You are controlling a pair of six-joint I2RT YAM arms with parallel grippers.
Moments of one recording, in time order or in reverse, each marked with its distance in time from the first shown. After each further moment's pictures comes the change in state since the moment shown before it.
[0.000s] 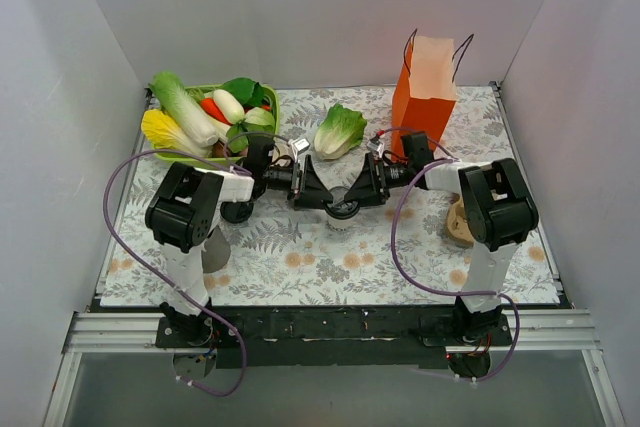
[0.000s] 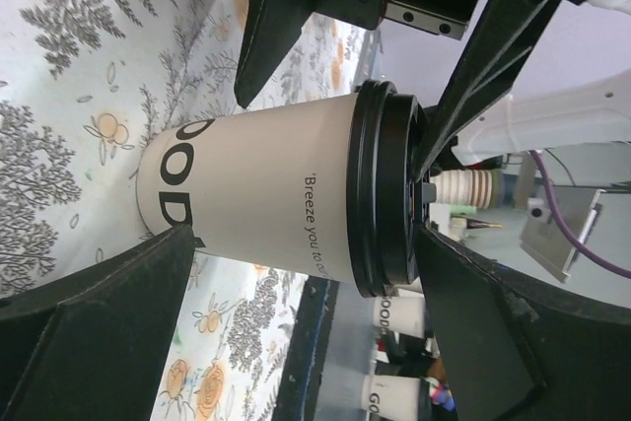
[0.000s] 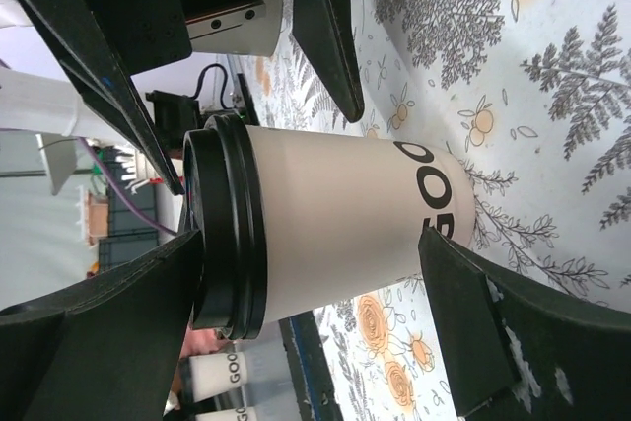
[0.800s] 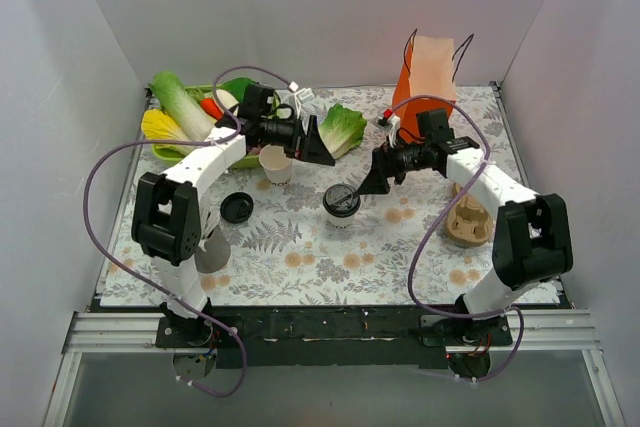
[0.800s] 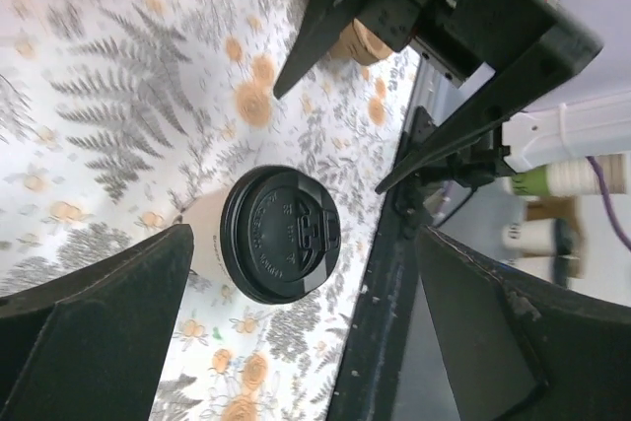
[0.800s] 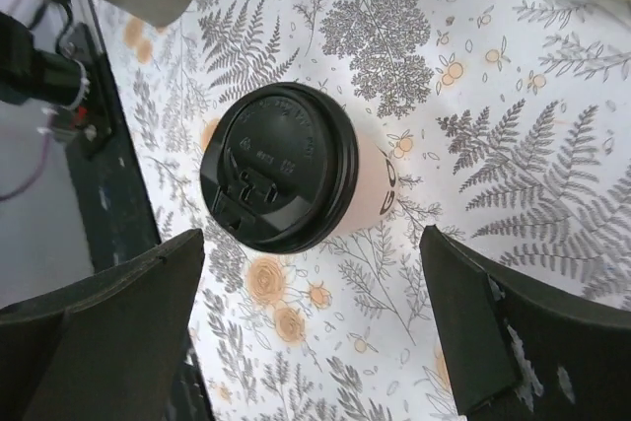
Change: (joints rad) left arm 0.003 -0.117 0.475 -0.742 -0.138 0.505; right arm -0.005 -0.285 0.131 -0.422 0.235 -0.576
